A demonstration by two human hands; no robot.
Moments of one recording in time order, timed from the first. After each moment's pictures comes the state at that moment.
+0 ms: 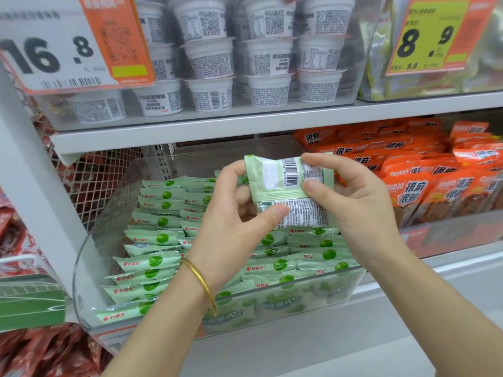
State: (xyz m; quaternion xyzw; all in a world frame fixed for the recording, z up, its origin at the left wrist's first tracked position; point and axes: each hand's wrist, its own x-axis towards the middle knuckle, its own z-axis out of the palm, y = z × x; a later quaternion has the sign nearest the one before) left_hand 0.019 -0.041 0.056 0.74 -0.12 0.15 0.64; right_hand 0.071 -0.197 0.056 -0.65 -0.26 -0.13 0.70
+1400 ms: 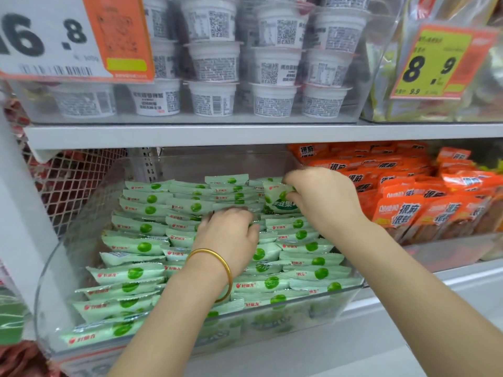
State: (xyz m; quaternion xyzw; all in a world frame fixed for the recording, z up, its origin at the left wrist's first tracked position) left_hand 0.072 -0.033 0.027 0.98 0.01 0.09 0.16; right_hand 0.124 -0.176 0.073 -0.94 -0.23 -0.23 0.00
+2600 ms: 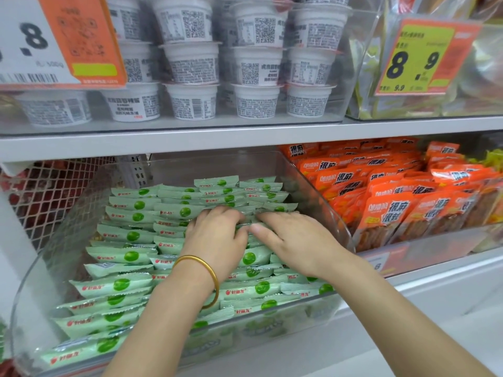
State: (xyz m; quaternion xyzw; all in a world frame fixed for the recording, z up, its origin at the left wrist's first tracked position) left_hand 0.076 -0.031 0.026 0.98 0.03 0.10 0.19; right_hand 0.116 -0.178 0.025 -0.95 -0.28 0.00 0.10
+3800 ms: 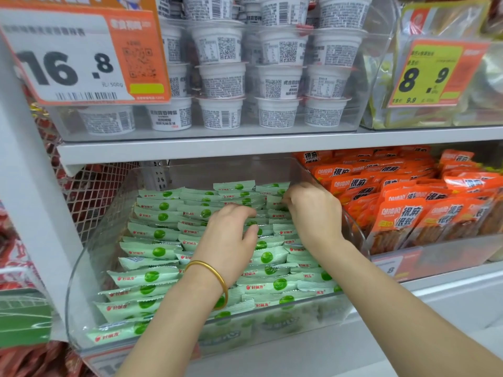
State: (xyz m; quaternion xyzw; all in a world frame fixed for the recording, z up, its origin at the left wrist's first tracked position) left_hand 0.053 -0.022 0.037 0.94 0.00 0.16 0.28; right_hand 0.146 -0.158 0.026 -0.93 -0.16 -0.31 0.08
